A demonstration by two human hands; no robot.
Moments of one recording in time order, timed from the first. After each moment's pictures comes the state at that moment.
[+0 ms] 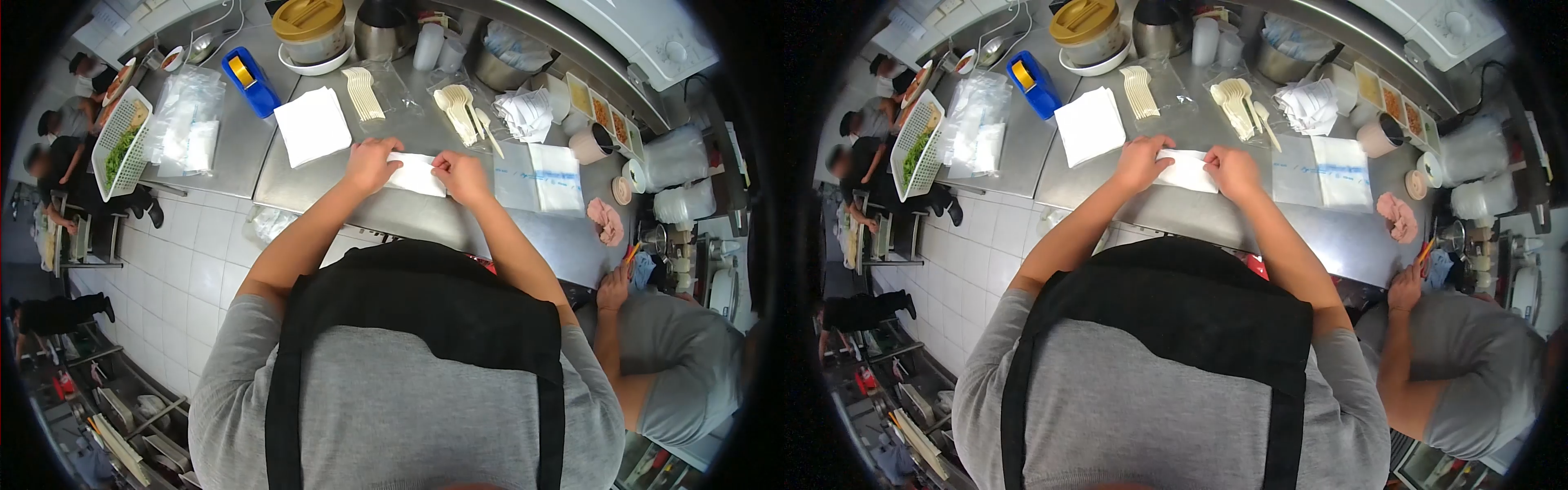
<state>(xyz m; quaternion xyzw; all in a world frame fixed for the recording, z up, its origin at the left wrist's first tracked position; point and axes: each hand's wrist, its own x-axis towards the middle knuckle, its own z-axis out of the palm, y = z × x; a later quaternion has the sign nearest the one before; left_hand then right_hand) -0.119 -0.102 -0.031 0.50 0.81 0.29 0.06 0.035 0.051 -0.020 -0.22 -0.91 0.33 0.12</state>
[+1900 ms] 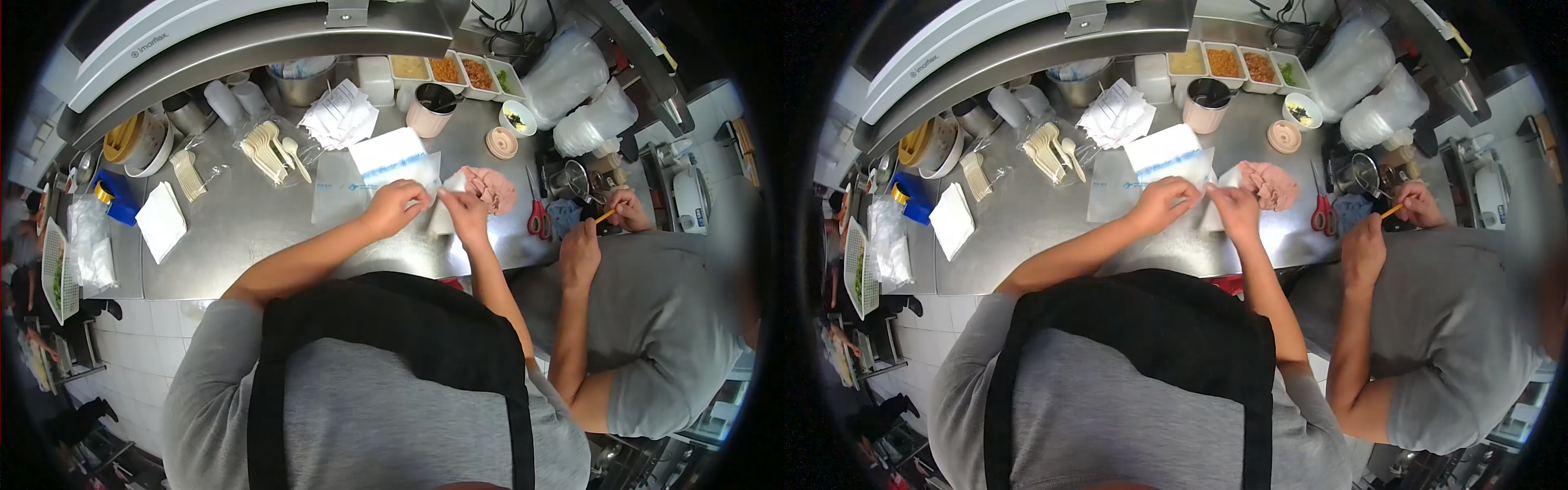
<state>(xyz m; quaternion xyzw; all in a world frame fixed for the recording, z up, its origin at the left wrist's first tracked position) 0.142 0.153 -0.025 0.67 0.54 0.46 0.22 0.318 0.230 -0.017 -0.48 -0.73 0.38 0.30</state>
